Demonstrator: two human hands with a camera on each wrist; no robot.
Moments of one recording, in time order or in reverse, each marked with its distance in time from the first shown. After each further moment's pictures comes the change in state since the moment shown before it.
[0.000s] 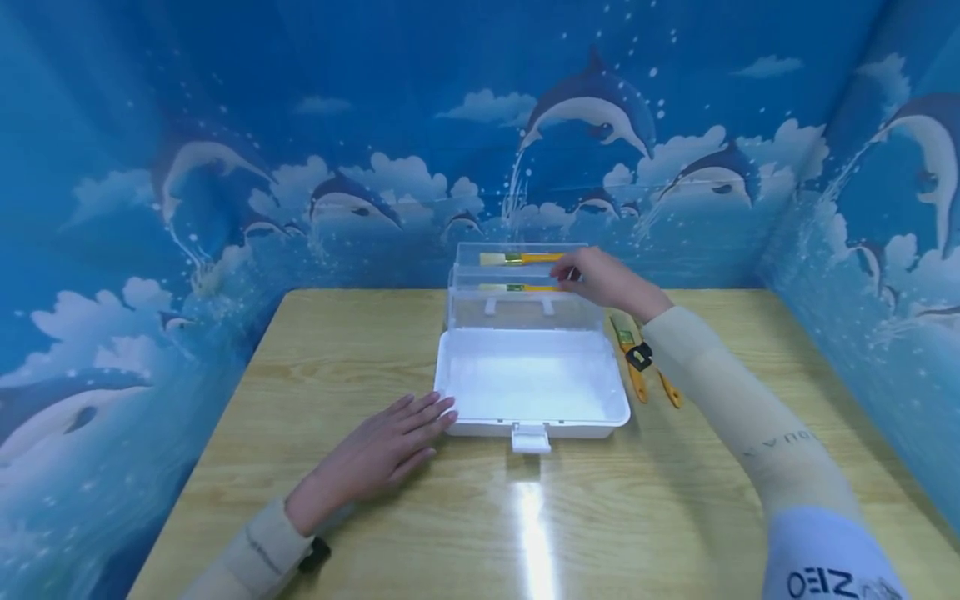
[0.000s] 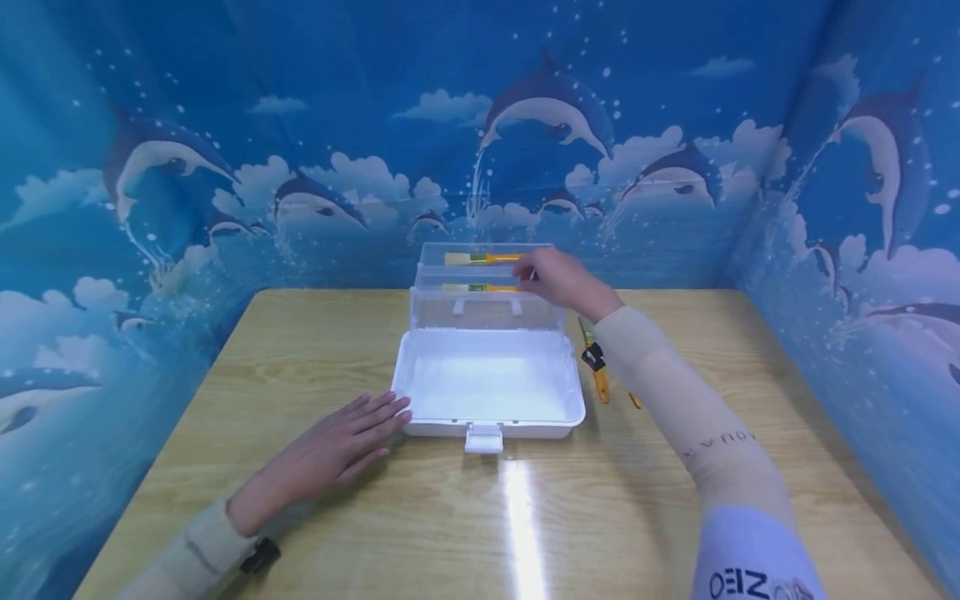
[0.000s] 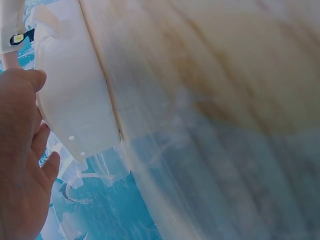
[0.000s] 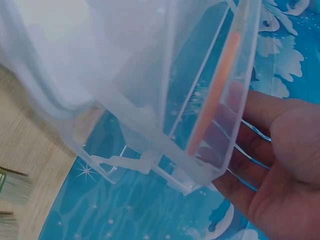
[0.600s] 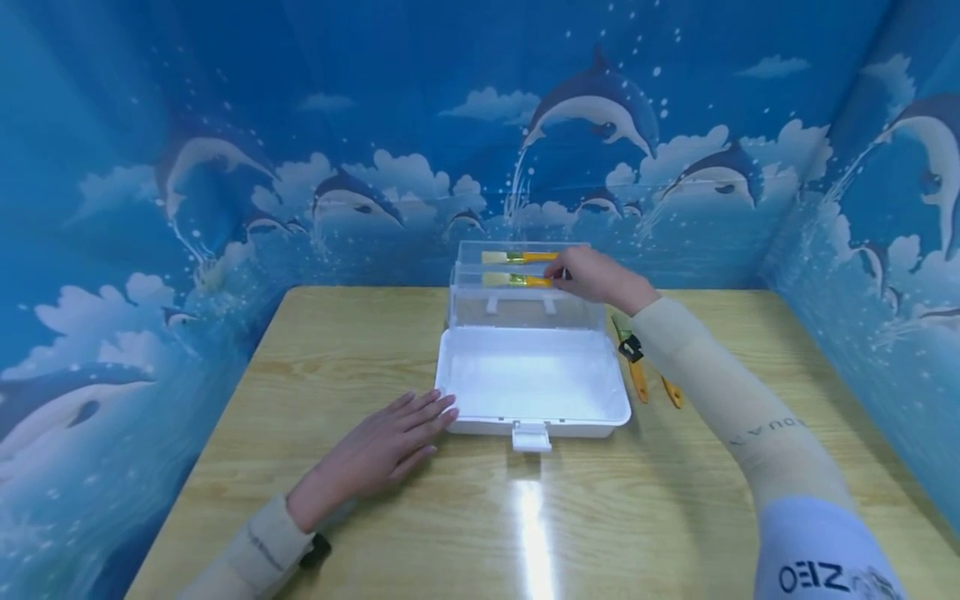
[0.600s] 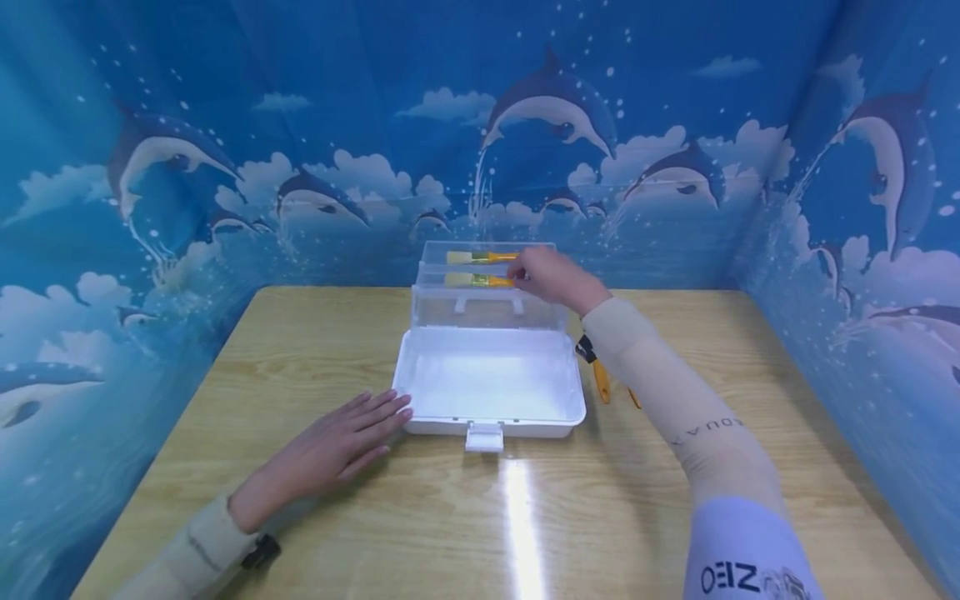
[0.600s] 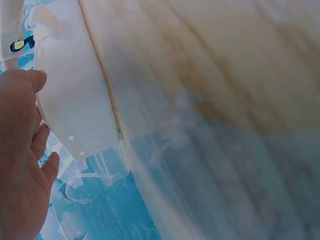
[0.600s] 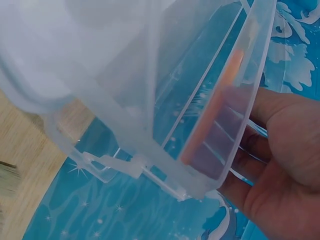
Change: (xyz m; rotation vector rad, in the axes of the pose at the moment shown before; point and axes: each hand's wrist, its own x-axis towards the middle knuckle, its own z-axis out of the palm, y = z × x) left_hand 0.001 0.002 -0.002 -0.004 -0.043 -0.026; right_hand 0.019 -0.003 0.002 -0.097 -0.081 -0.030
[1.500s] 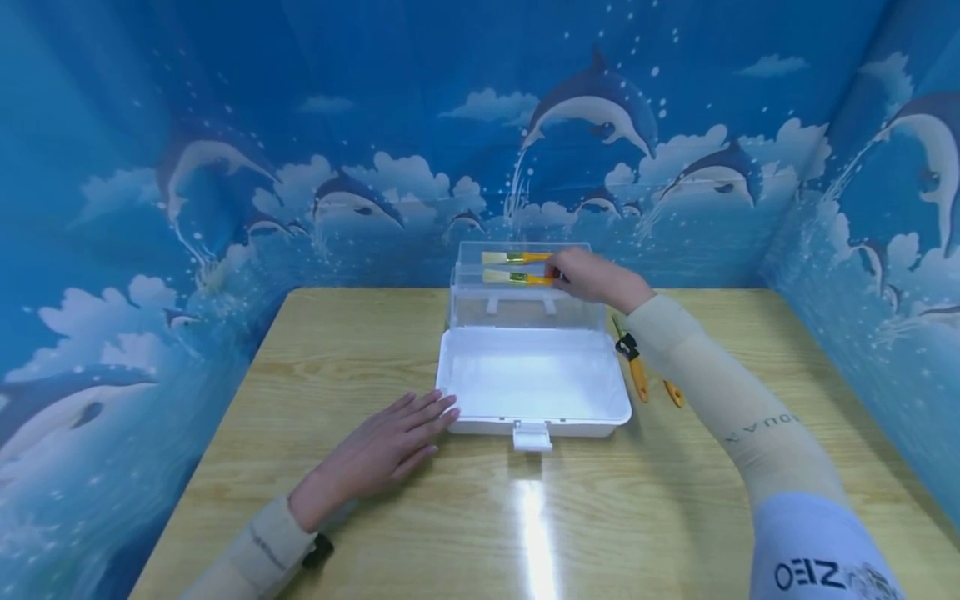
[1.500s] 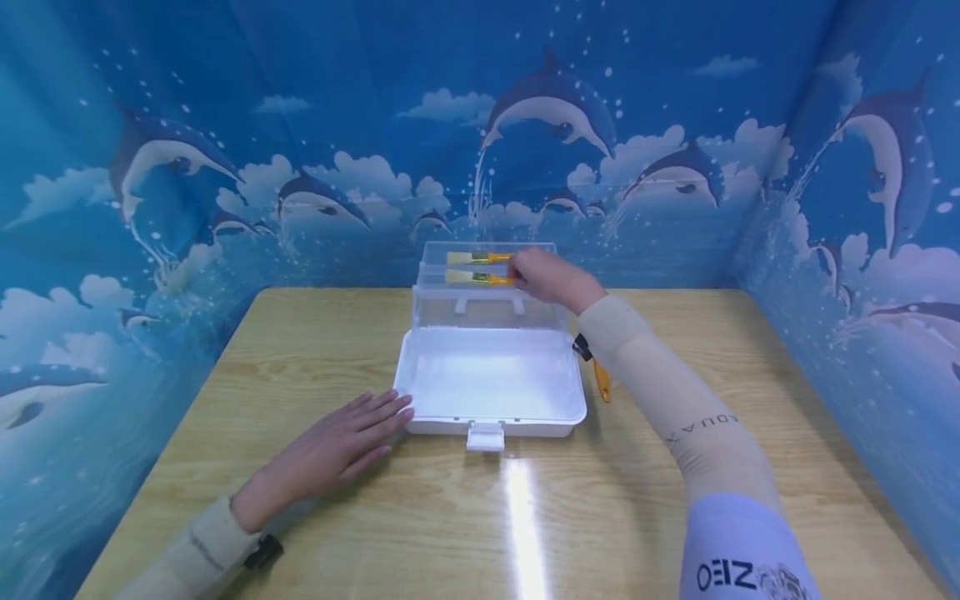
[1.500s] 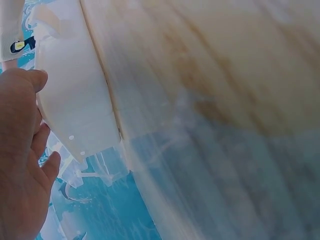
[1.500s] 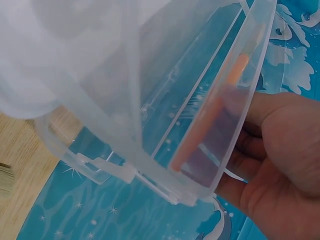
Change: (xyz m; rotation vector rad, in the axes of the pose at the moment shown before) left_hand 0.000 0.000 0.000 -0.012 0.008 -0.002; right_hand 0.003 -0.011 -0.002 -0.079 -0.042 -0.004
